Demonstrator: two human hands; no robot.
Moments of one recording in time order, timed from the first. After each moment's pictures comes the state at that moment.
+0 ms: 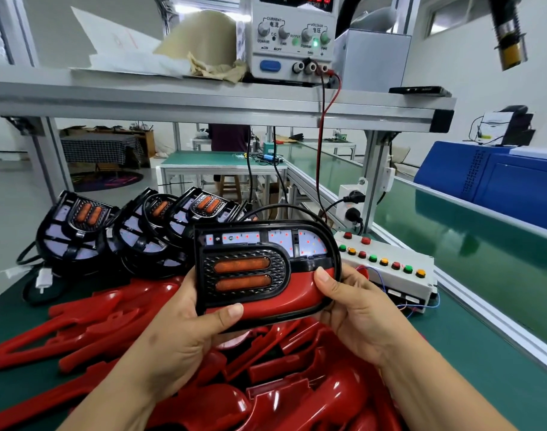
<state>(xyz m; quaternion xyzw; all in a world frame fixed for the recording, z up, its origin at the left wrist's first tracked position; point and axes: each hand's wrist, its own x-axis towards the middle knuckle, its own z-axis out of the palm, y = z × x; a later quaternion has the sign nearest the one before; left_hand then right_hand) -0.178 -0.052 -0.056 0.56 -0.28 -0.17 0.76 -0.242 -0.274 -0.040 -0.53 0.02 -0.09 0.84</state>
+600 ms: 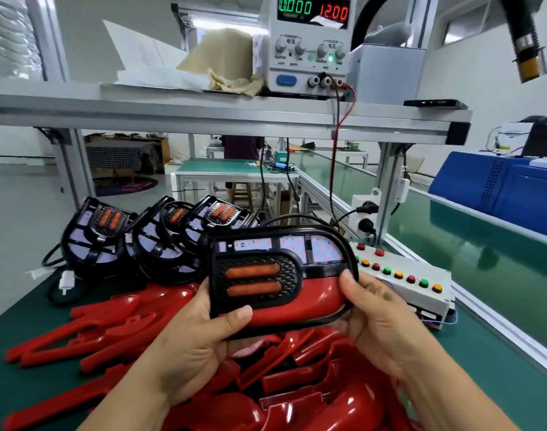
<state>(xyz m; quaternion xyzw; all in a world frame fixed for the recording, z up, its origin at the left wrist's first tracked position) -0.180 -0.051 -0.052 0.53 -0.25 -0.21 0.78 -0.244 -0.279 -0.038 -0.53 -0.03 -0.10 0.84</state>
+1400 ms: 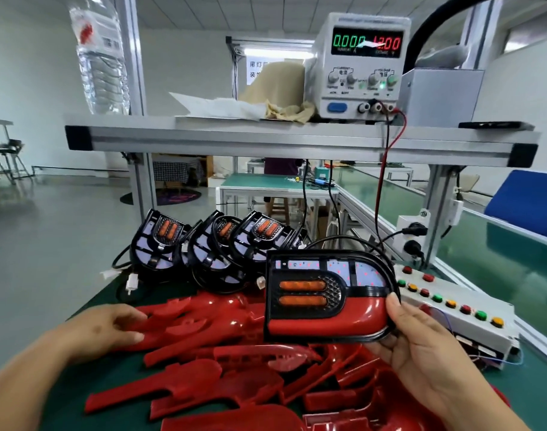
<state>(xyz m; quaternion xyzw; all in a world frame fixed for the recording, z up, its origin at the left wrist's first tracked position) -0.087 0.146 -0.057 0.96 -0.06 -0.09 0.27 -0.238 -0.276 -0.045 -0.53 0.06 -0.10 0.84</state>
